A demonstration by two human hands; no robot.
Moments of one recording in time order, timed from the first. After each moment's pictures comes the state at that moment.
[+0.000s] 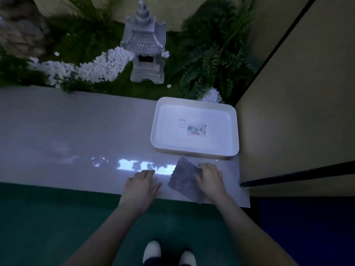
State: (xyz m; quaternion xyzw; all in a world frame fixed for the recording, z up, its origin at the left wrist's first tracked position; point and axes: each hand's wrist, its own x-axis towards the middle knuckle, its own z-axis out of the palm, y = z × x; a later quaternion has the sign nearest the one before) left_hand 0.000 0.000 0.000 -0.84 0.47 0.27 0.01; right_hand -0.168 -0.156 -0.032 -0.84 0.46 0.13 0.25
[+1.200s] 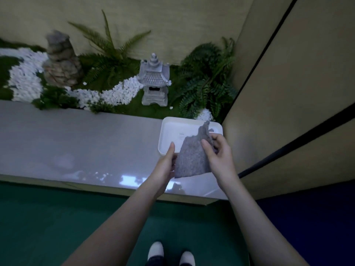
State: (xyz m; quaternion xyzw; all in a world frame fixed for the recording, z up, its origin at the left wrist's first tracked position) left_hand -0.047 -0.025 0.192 -0.62 0.08 0.59 -0.52; right_hand -0.167 -0.107 0.228 -0.65 0.42 -0.32 0.55
